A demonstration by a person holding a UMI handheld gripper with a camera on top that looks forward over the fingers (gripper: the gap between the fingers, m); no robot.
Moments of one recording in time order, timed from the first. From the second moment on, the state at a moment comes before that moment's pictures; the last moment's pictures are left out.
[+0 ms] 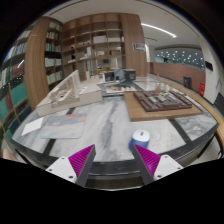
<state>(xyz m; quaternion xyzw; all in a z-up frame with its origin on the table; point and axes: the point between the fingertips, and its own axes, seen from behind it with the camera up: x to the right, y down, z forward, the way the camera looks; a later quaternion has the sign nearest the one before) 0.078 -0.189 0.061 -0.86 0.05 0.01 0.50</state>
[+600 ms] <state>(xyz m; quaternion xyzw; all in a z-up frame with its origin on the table) 0.169 -0.074 -0.012 -0.86 0.11 -0.06 0.49</state>
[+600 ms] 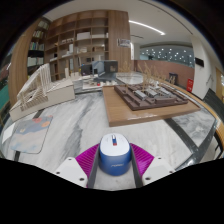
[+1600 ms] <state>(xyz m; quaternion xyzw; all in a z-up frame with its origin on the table) -0.185 0.001 -0.005 -0.91 -0.04 0.06 0.41</state>
